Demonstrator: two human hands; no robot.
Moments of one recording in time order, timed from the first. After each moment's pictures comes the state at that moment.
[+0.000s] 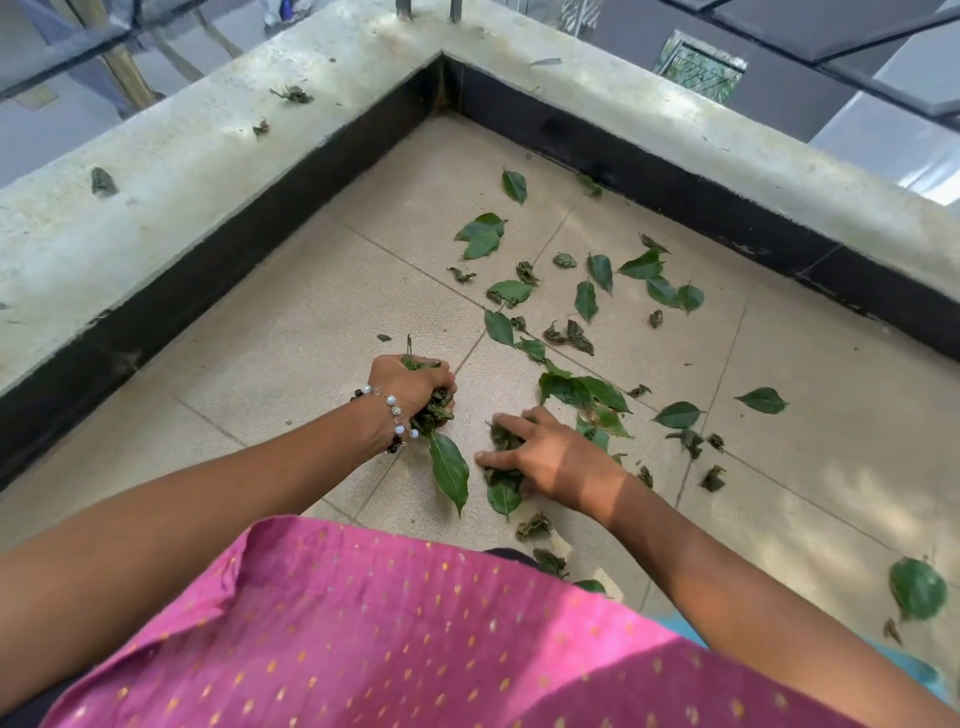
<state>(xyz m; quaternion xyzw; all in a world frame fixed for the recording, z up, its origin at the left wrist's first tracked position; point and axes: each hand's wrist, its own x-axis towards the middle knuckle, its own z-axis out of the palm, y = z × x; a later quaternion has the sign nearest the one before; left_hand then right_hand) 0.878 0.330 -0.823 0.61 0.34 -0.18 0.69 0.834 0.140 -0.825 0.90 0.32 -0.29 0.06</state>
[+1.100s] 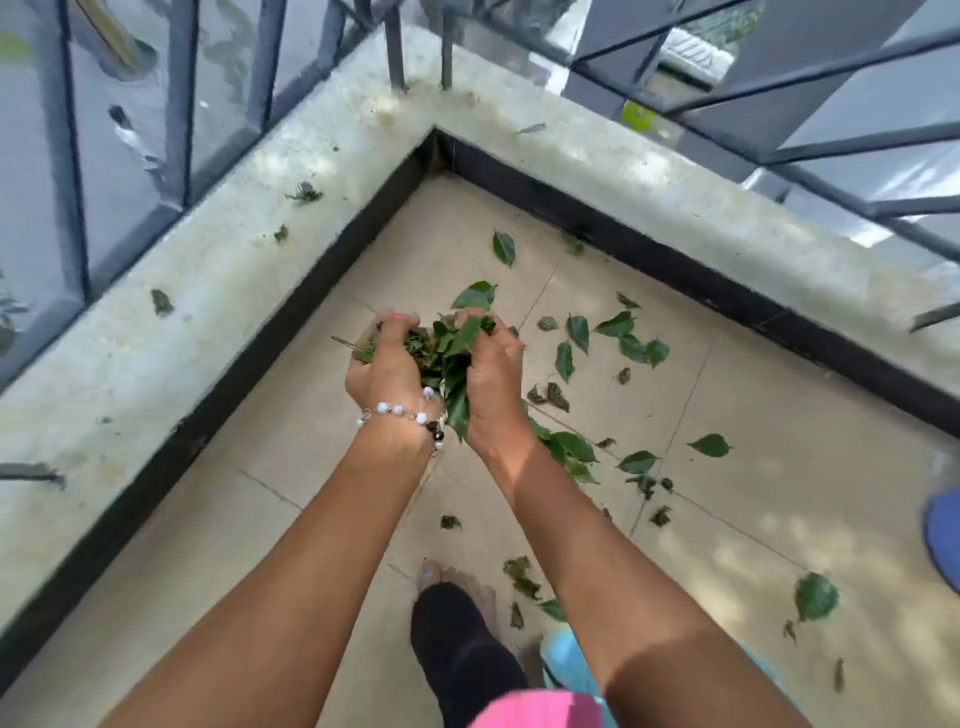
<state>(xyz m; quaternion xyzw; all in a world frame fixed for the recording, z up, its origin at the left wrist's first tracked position) 0.947 0.309 -0.622 0.35 0.53 0.08 0.77 0.943 0.251 -0.641 0.45 -0.21 -0.08 -0.86</state>
